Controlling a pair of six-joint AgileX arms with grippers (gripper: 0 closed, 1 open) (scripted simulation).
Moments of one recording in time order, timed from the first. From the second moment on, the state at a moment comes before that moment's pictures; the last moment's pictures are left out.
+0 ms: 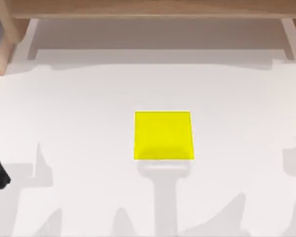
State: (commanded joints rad) left arm 0.00 0.00 0.00 0.00 0.00 0.00; right arm -0.07 0.61 0.42 -0.38 0.00 -0.02
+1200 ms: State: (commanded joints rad) left arm 0.00 0.00 0.00 0.00 0.00 0.00; right arm -0.25 2.32 2.08 -1.43 -0.01 -0.01
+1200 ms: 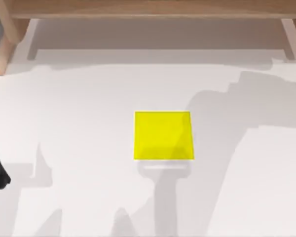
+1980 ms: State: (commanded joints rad) left arm 0.00 0.00 0.00 0.00 0.00 0.00; right arm -0.27 2.42 2.27 -1.42 0.00 0.00
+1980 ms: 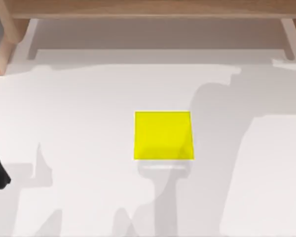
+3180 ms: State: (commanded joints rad) left arm 0.00 0.00 0.00 0.00 0.00 0.00; right arm -0.27 2.46 1.97 -1.07 0.00 0.00
